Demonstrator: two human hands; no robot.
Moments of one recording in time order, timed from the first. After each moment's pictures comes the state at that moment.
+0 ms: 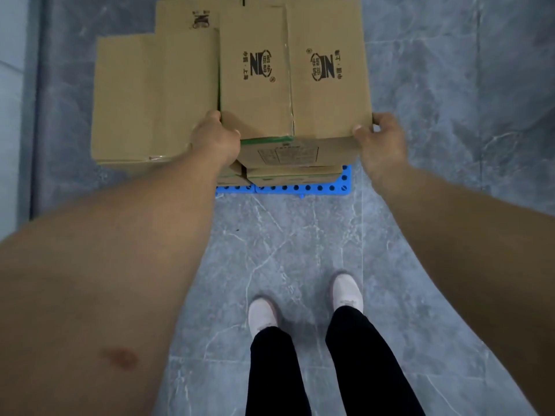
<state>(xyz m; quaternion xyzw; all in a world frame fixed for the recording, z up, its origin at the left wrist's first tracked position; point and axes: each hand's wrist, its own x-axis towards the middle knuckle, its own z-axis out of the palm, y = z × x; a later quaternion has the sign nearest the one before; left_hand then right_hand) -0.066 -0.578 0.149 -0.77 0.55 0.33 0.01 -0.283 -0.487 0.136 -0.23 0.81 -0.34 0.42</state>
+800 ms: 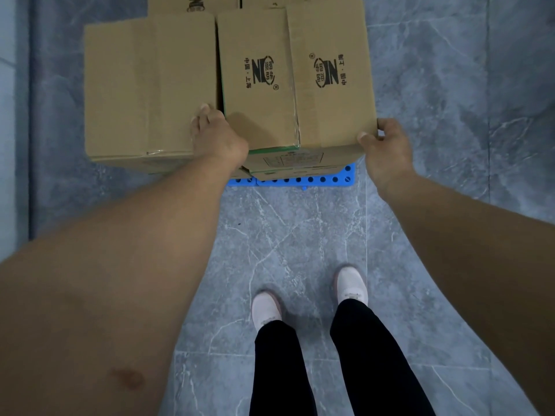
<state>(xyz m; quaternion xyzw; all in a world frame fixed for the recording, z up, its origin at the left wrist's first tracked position) -0.067 -0.563 0.138 -0.74 0.61 0.26 0.07 -0.279 -0.466 0.115 -0.21 0.81 -0.34 0.43</state>
